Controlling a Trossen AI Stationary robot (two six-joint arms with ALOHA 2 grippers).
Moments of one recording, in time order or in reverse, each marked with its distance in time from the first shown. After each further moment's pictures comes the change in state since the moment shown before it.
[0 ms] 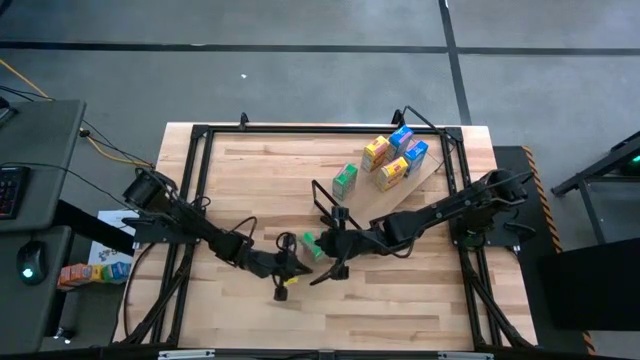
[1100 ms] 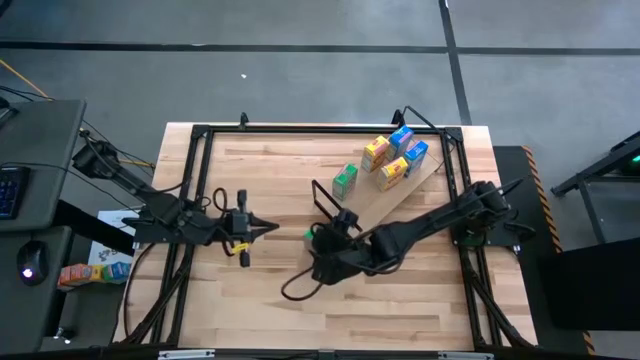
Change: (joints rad) left arm -0.050 -0.778 0.001 -0.593 -0.332 0.160; right arm 0.084 0.185 0.504 -0.590 0.269 0.495
